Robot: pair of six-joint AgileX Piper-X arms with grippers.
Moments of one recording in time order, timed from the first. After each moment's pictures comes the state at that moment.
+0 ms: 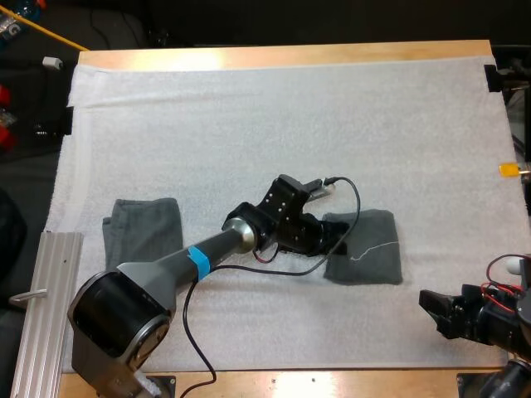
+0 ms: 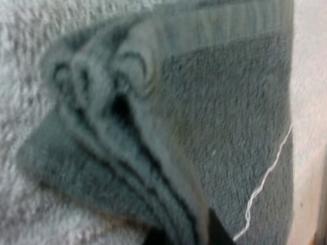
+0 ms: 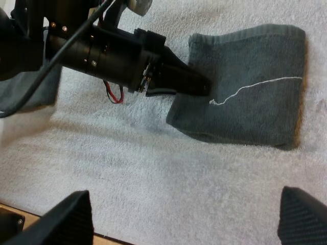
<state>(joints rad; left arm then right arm) -0.67 1.81 -0.96 0.24 0.68 -2.56 0.75 0.49 -0.90 1.26 0.02 -1.18</state>
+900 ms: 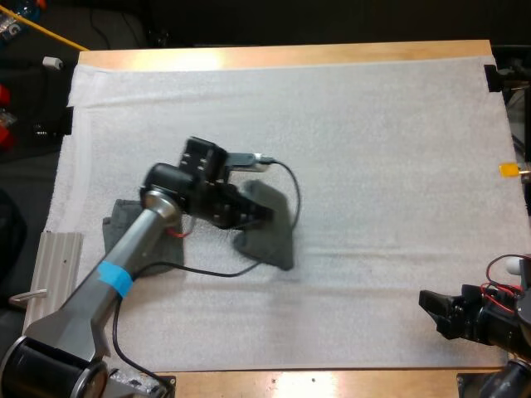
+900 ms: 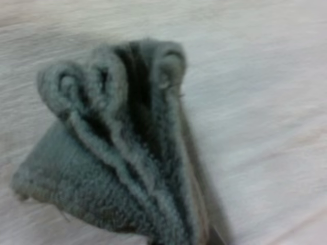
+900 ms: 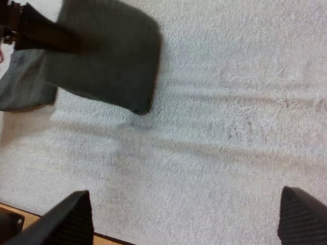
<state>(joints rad) -0.32 1.50 -1.06 0.96 0.44 -1.92 0.75 0.49 -0.90 1.26 0.02 -1.18</state>
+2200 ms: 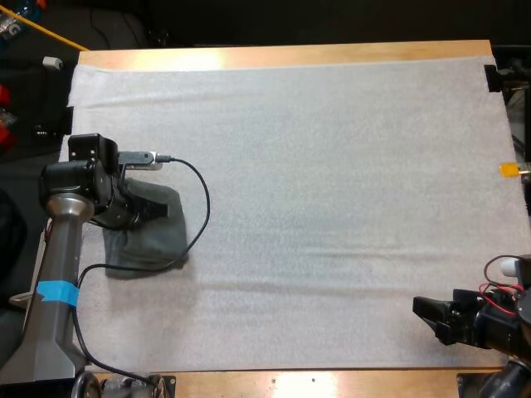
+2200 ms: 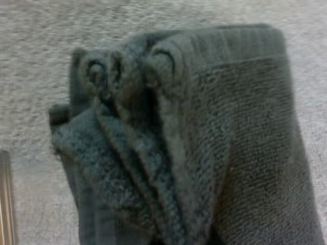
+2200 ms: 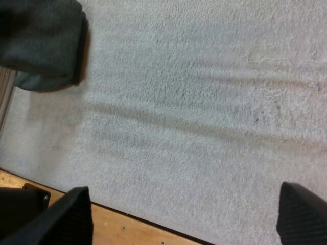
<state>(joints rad) 0.09 1.39 -1.09 1.18 -0.02 -1.67 0.75 0.49 -0.90 1.25 -0.06 -1.18</state>
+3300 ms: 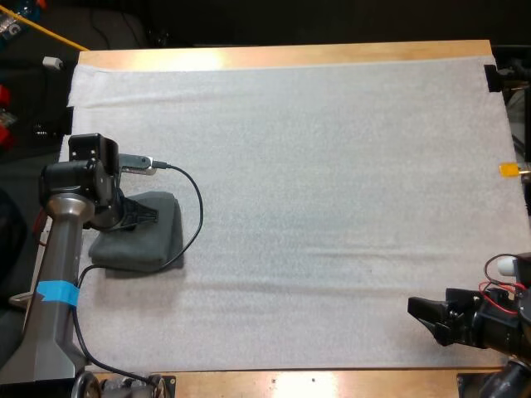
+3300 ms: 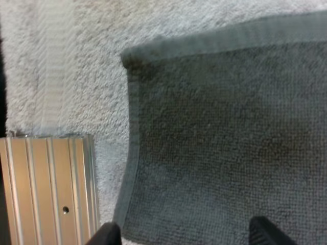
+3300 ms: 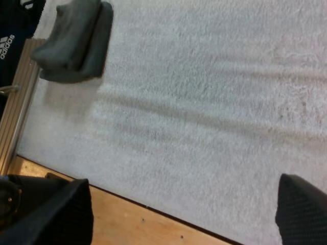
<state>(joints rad) 0.09 1.39 -1.09 1.18 -0.22 -1.64 0.75 0.49 -0.90 1.20 -0.11 -1.18</state>
